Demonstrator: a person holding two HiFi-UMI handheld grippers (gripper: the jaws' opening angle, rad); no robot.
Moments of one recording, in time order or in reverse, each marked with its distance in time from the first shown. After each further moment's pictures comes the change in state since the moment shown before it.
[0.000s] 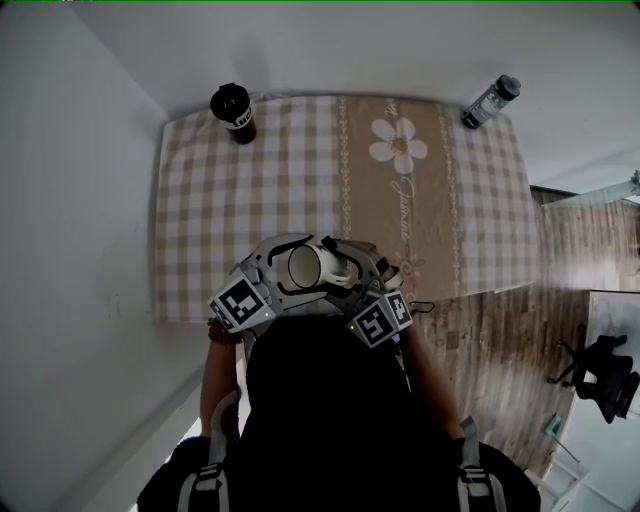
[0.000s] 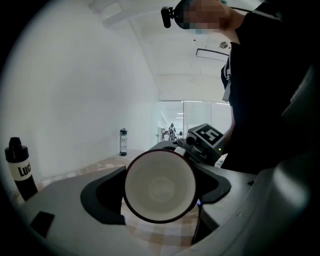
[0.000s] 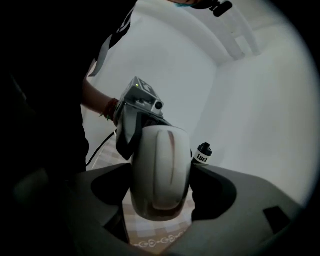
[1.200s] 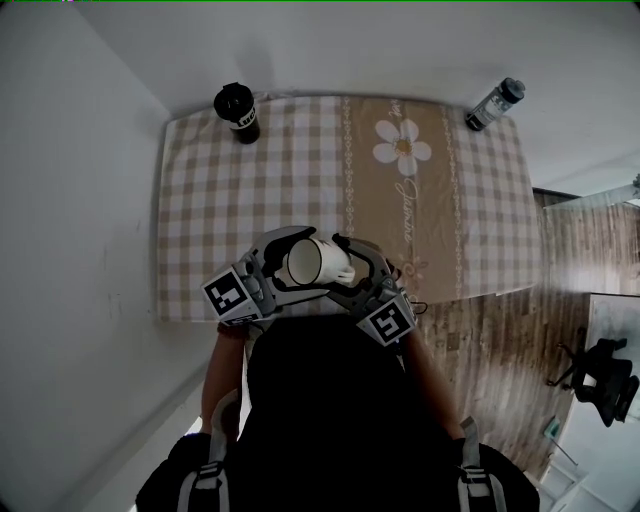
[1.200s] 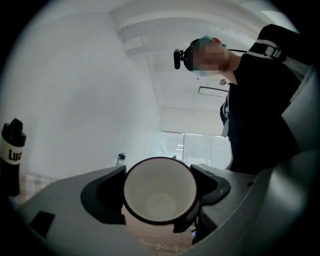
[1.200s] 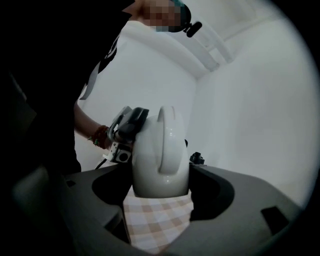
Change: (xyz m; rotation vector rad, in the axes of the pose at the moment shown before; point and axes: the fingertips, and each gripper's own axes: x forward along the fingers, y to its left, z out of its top) left arm -0.021 0.013 0.052 -0.142 -0.384 -0.030; right arm -0.012 -0.021 0.017 0.158 -0.212 -0.092
